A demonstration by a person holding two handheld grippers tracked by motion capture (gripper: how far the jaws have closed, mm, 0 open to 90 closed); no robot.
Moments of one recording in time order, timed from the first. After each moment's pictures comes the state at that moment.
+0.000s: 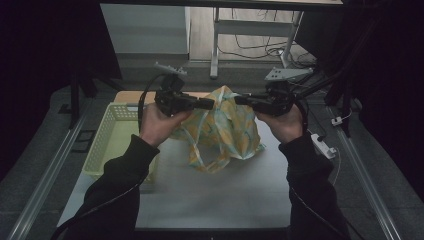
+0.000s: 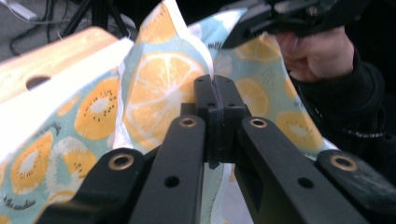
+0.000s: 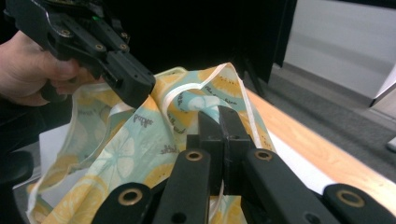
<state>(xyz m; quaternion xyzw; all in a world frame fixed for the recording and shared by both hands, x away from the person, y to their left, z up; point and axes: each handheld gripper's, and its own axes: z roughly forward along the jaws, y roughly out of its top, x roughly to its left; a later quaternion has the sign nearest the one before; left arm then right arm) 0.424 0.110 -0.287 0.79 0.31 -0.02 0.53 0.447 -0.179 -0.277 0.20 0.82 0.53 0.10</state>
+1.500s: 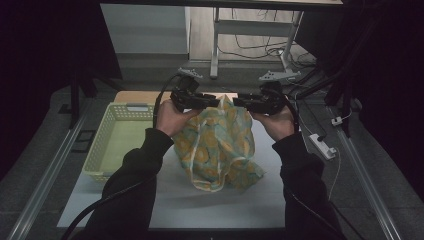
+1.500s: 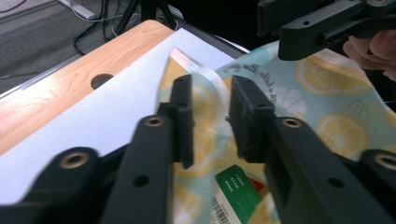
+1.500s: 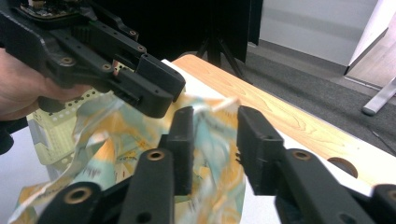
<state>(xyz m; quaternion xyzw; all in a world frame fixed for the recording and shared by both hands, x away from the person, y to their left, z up) 0.473 0.091 -0.337 0.81 0.33 0.05 0.47 0.482 -0.175 -0.317 0.26 0.82 0.50 0.11</state>
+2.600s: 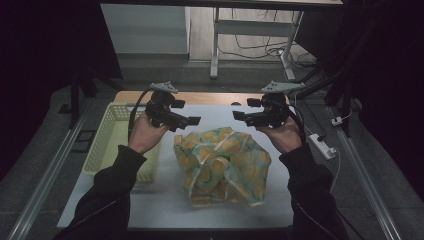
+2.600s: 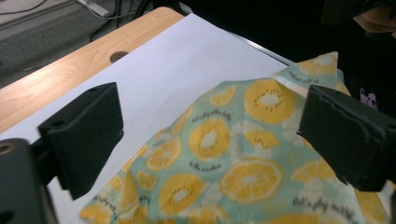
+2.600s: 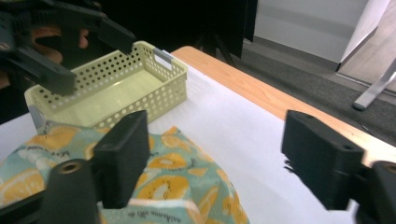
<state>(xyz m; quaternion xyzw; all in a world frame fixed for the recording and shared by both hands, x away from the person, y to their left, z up) 0.421 0.146 -0.352 0.81 0.34 0.08 0.47 0.453 -0.185 -0.326 0.27 0.82 0.49 0.13</state>
